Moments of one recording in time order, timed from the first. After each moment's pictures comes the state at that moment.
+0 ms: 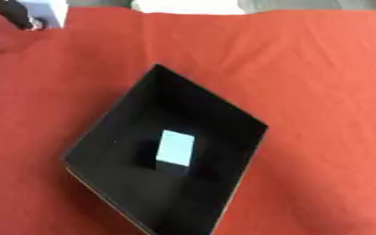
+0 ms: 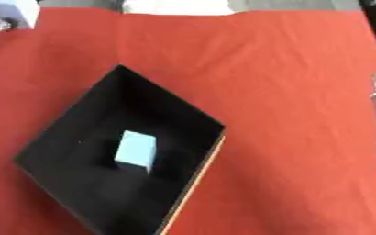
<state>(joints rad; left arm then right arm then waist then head) -1.34 0.50 0.00 -0.80 -1.18 -0.05 -0.46 -0.61 -0.46 -0.06 -1.98 0.32 -0.08 -0.31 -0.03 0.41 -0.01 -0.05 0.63</state>
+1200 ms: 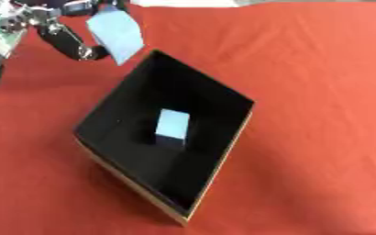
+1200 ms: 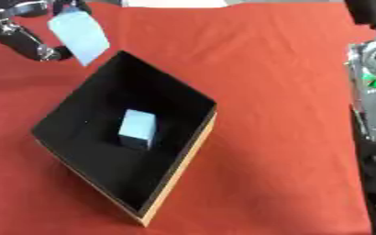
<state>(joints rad) -1.04 0.56 -0.47 -1.40 -0.81 -0.33 -0.44 -0.56 -0.42 -0.07 -1.98 0.35 -0.09 -0.31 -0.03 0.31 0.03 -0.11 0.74</state>
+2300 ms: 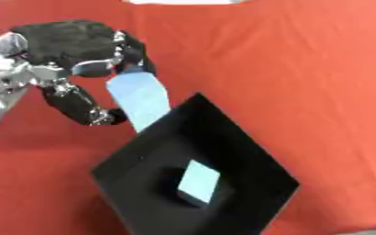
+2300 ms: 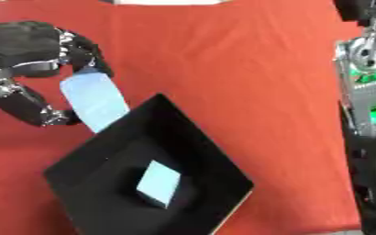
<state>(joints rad) -0.92 0.68 -0.50 -1.86 -0.65 -0.08 -0.66 -0.55 -0.41 -0.07 -1.98 0.36 -0.09 -0.32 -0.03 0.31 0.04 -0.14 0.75</state>
